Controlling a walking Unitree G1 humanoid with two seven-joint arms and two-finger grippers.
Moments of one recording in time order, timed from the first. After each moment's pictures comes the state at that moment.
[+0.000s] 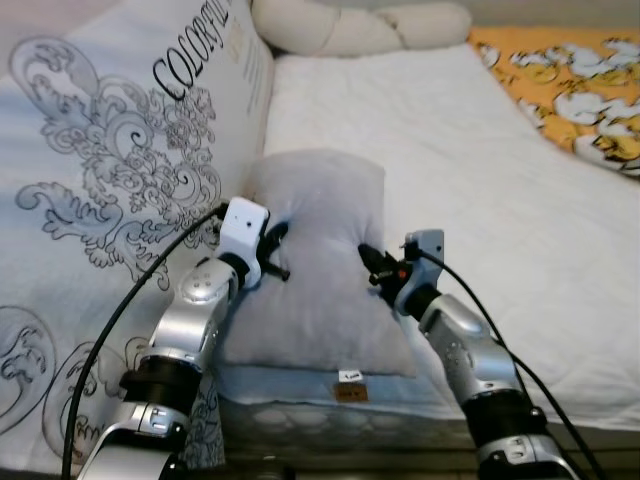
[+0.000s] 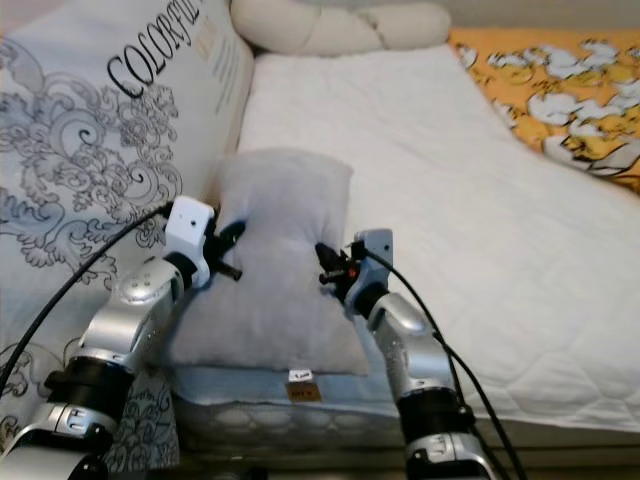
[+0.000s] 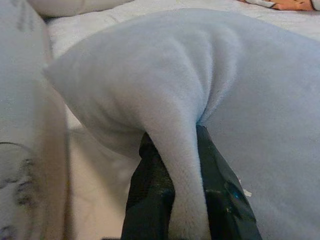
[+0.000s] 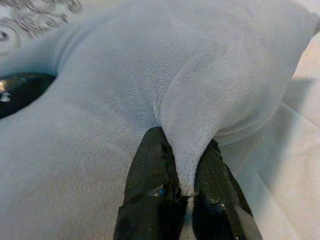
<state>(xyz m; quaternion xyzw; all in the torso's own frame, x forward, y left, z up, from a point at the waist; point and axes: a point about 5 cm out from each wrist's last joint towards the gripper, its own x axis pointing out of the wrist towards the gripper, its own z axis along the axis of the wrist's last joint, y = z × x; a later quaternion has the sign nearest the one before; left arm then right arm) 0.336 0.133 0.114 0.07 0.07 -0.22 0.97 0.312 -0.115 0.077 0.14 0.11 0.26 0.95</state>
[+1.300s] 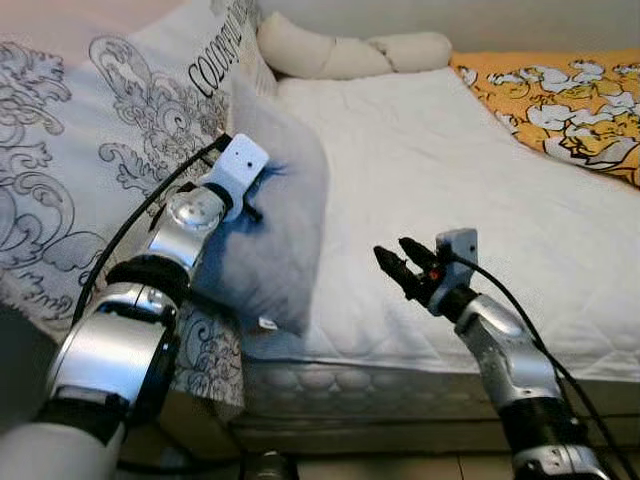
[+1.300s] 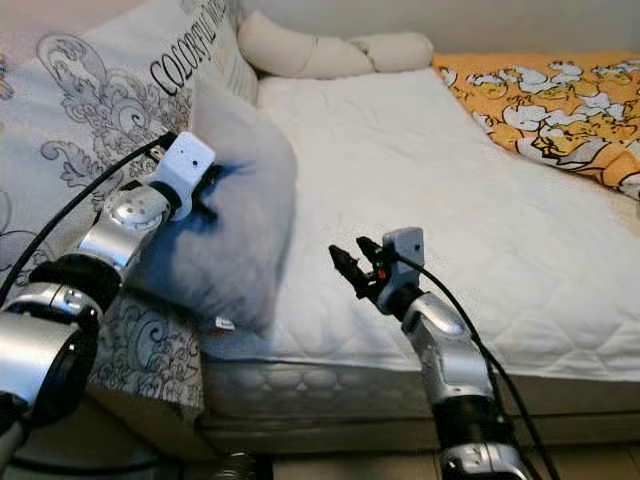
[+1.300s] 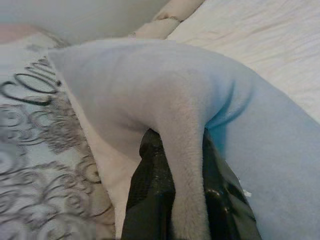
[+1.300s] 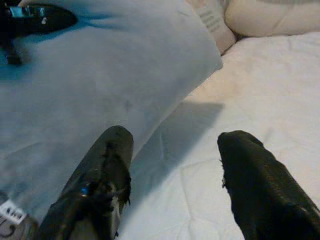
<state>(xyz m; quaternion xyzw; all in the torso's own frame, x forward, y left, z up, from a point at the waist) 0.404 0.165 0.175 0.29 0.04 -0.15 0.94 0.304 -0.154 0.089 0.09 0.07 0.28 0.95</state>
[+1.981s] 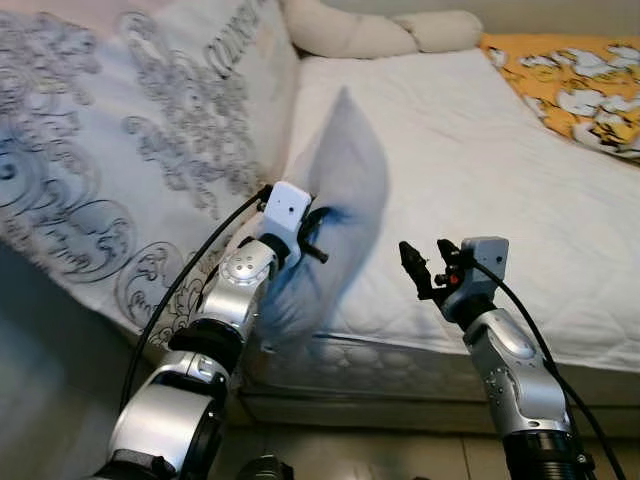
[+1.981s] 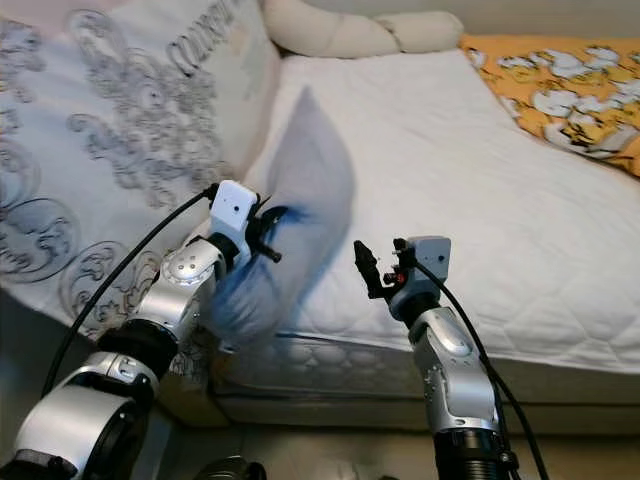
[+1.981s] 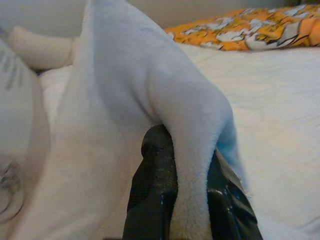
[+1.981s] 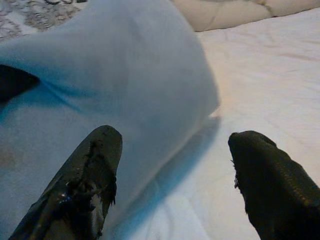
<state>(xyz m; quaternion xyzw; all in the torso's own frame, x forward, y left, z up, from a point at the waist) 0.361 0.089 0.125 0.07 -0.01 -0.27 0.96 0.289 -0.162 0.094 0.10 0.05 0.13 0.99</state>
